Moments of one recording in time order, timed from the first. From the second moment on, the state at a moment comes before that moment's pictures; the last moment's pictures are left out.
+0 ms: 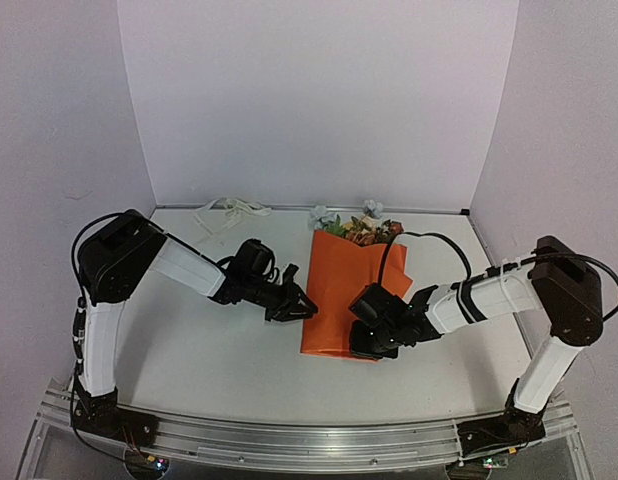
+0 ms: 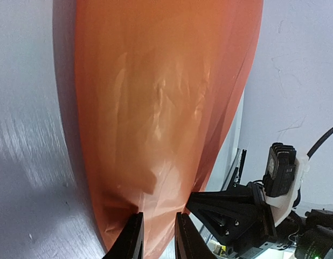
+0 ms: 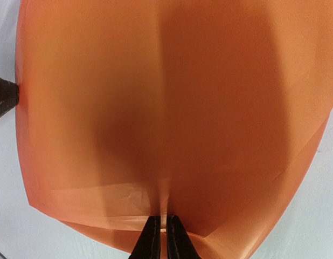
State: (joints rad) left arm -0.74 2.11 1.13 0.29 0.70 -0.99; right arm 0.97 1.75 0.88 -0.24 0.15 1.01
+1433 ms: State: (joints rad) left arm -0.56 2.52 1.74 0.25 0.68 -1.13; right arm 0.97 1.74 0.86 -0.21 0.14 0.99
